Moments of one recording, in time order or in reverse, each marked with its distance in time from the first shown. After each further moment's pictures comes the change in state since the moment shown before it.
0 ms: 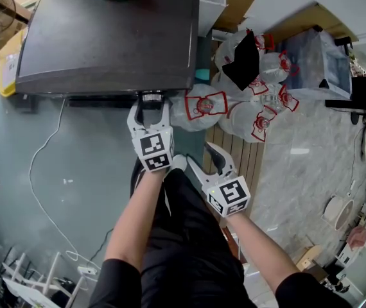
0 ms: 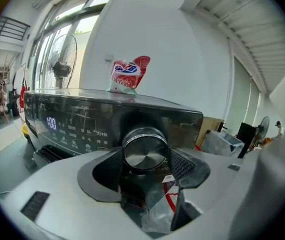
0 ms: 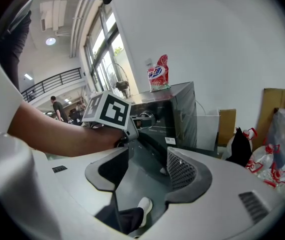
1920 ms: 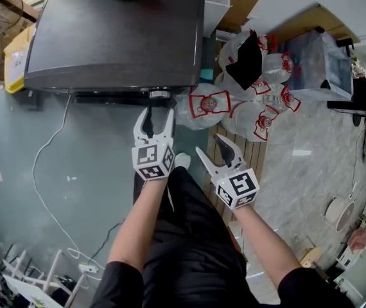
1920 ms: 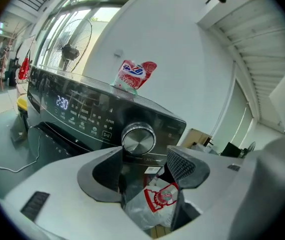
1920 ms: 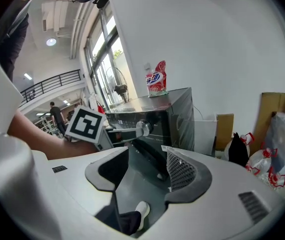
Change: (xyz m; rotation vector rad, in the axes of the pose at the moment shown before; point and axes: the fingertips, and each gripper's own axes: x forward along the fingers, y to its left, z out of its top) left arm -0.038 -0.008 -0.012 -0.198 -0.021 -0.133; right arm -0.008 -0.014 0.020 -0.002 -0.036 -0.019
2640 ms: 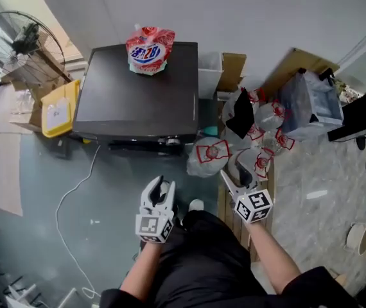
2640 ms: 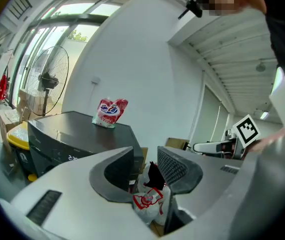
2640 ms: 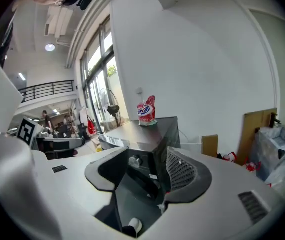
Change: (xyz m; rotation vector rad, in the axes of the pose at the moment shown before) left arm -0.191 -0.070 0.099 0.159 -0.103 -0.197; right arm -0.105 -0.015 0.107 0.020 -0.171 -0.130
